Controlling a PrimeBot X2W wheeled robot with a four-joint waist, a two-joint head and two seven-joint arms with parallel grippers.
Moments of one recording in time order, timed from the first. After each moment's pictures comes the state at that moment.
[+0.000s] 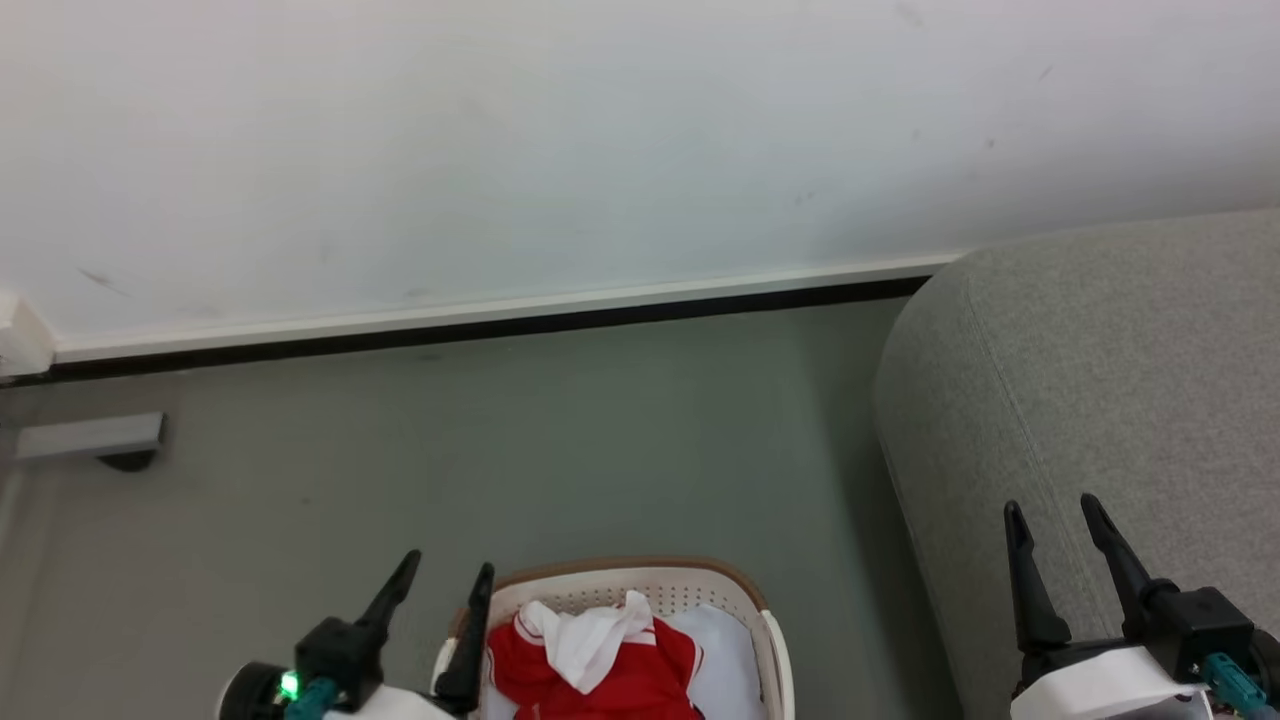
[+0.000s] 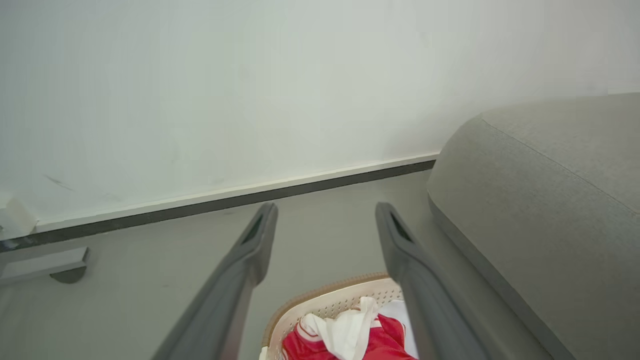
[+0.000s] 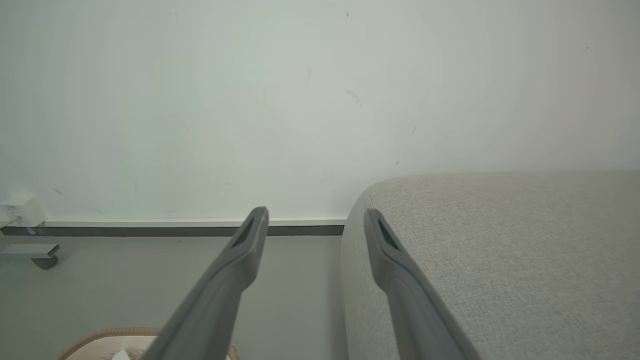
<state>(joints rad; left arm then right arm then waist) -0.10 0.07 -0.08 0.35 -0.03 -0.12 -0.26 -0.16 -0.05 0.02 0.36 0.16 0.13 -0.26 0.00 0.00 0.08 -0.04</state>
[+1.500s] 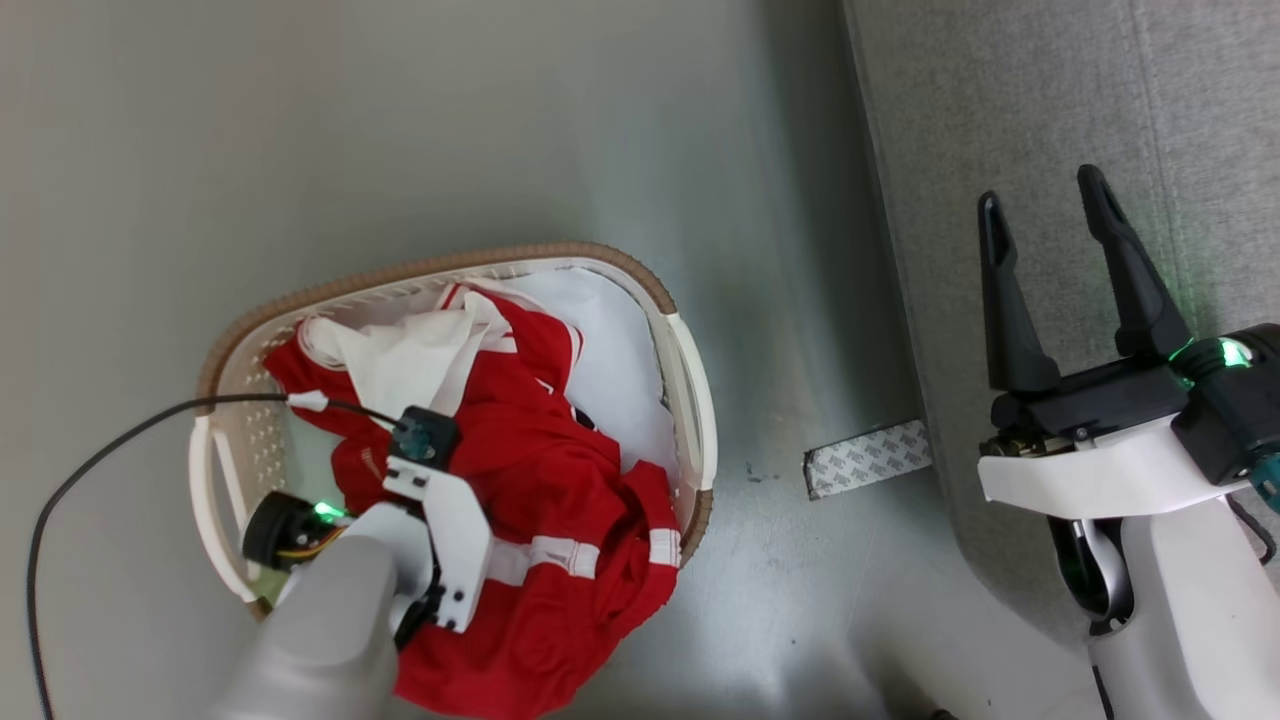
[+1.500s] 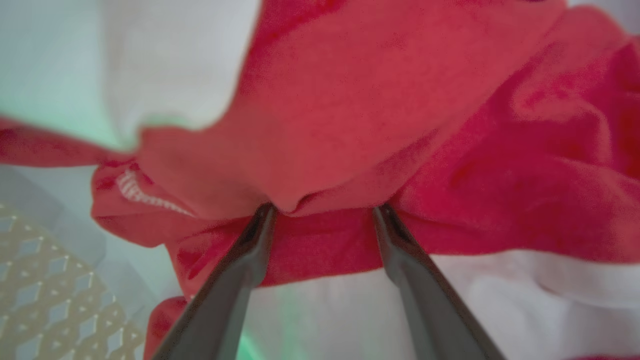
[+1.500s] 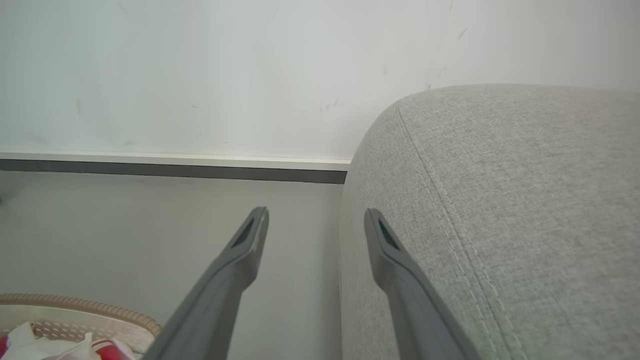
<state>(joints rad) -0.74 0.11 -0.35 1.07 -0.05 -0.12 0.25 -0.49 -0.05 0.14 0.10 0.18 0.13 -0.26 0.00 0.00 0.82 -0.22</state>
